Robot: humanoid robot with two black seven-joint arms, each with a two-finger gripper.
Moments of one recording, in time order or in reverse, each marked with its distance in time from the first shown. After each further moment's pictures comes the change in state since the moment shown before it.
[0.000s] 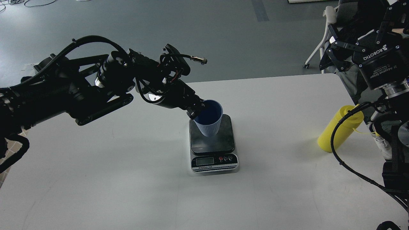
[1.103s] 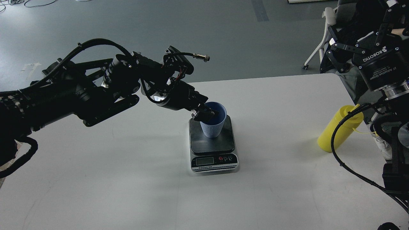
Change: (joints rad) left arm 0.016 -0.034 -0.014 0.042 -0.085 -0.007 0.000; right arm -0.003 -0.001 -0.002 0.002 -0.002 0.000 0.000
